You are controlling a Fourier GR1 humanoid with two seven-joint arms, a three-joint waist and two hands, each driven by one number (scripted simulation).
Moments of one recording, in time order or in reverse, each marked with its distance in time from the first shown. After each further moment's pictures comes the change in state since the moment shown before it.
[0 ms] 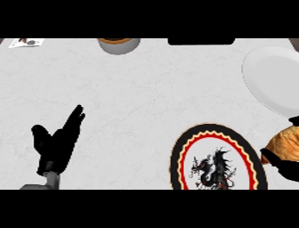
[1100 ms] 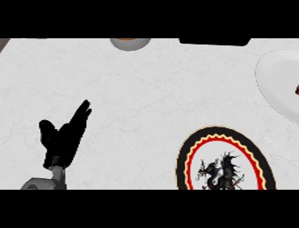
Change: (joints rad) left arm -0.046 -0.023 -0.008 0.010 -0.020 -0.026 0.004; right arm -0.758 -0.152 -0.307 1.309 -0.028 0.046 -0.500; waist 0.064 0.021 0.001
